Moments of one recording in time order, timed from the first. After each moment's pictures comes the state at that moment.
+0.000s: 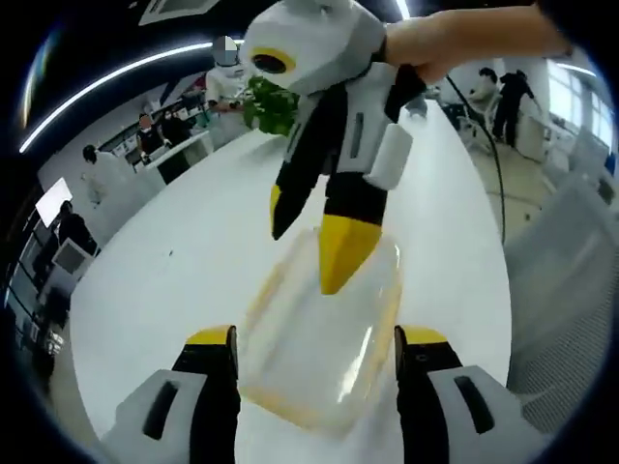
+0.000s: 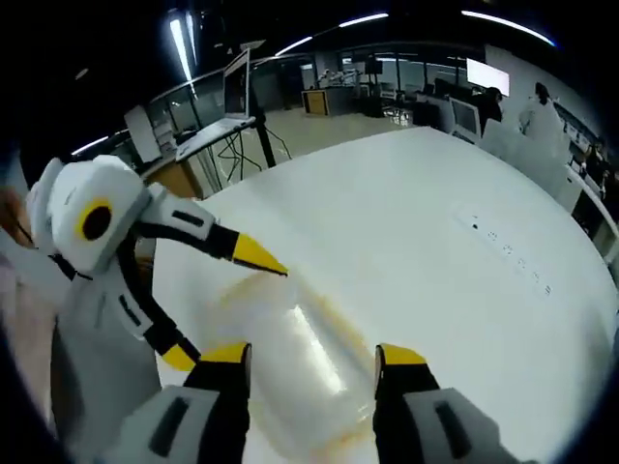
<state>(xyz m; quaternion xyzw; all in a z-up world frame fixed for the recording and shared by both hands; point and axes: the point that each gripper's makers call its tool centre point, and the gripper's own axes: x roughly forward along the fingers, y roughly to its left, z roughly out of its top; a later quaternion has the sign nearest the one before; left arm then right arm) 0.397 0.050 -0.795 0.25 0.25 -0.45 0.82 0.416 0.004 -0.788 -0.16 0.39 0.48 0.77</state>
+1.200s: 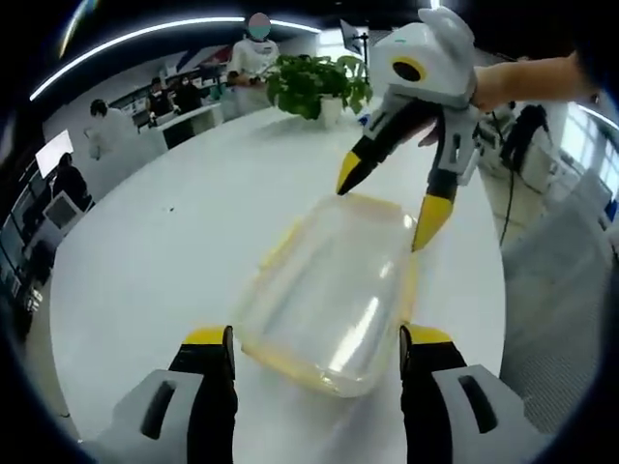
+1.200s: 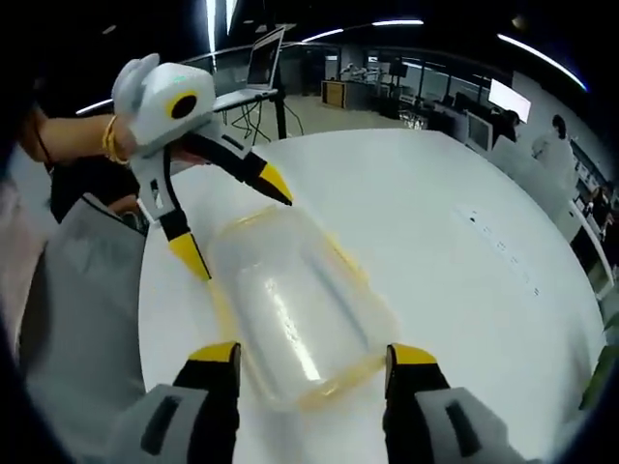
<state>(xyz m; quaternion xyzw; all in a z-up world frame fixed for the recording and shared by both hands) 0.402 0.071 -0.816 0.19 0.31 -0.46 0.81 0.398 -0.026 -0.816 -0.22 0.37 0.49 0.76</state>
